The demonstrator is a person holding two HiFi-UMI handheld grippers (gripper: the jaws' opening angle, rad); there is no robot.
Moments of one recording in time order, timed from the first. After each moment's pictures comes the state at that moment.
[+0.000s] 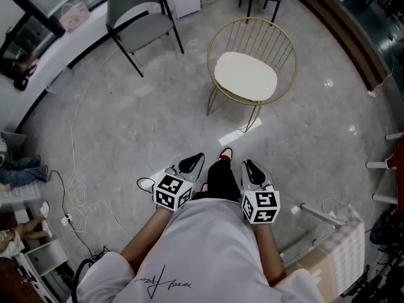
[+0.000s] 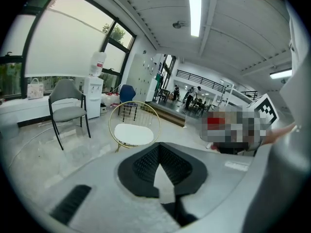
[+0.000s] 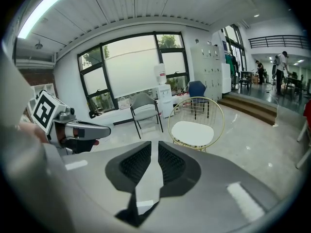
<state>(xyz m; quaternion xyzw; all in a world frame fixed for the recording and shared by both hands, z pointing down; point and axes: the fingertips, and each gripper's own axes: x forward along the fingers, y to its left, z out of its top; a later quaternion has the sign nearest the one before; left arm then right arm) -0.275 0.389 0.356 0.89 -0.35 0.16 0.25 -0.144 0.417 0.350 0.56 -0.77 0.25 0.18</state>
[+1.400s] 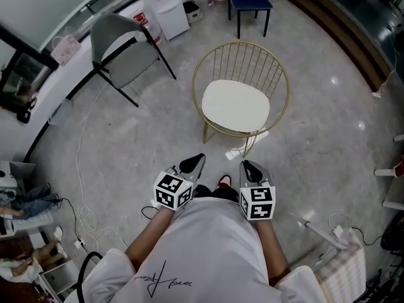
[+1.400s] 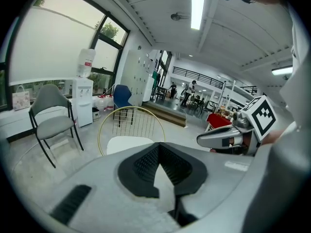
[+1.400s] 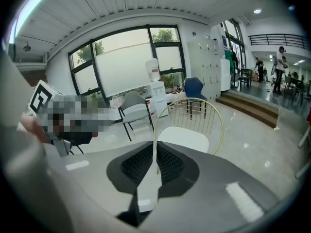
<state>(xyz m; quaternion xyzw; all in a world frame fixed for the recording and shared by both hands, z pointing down) -0.168 0.195 0.346 0.90 -0.33 0.18 0.23 -0.047 0.230 0.360 0.57 -0.76 0.27 0.19</state>
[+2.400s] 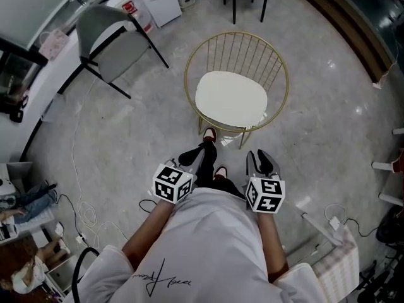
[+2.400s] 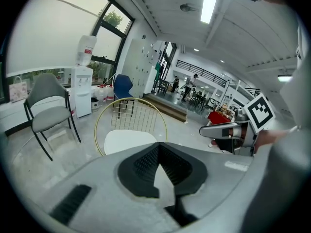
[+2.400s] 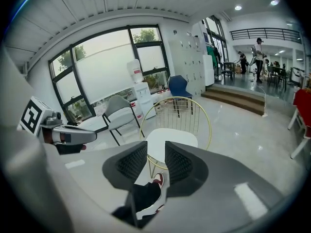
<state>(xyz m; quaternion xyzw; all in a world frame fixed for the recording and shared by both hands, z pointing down) -0.146 0.144 0.374 0.88 -0.32 0.21 0.27 0.012 0.175 0.373 0.62 -0.70 0.31 0.16</state>
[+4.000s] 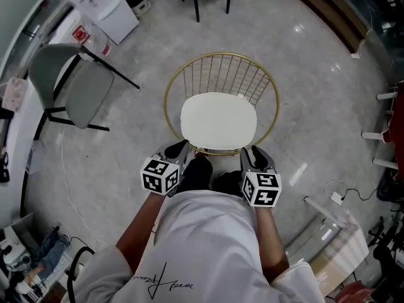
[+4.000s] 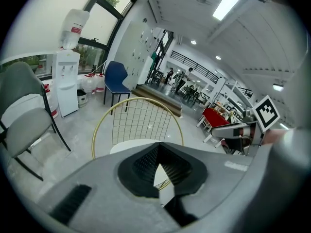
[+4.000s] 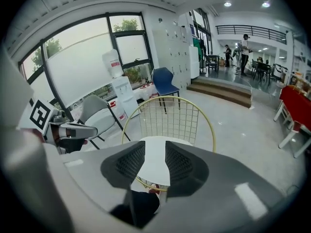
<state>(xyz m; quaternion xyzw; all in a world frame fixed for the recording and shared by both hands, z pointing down) -0.145 -0.105 0.415 0.89 -0.23 0.25 0.31 0.024 -0.016 0.394 0.68 -0.61 0.36 0.19</state>
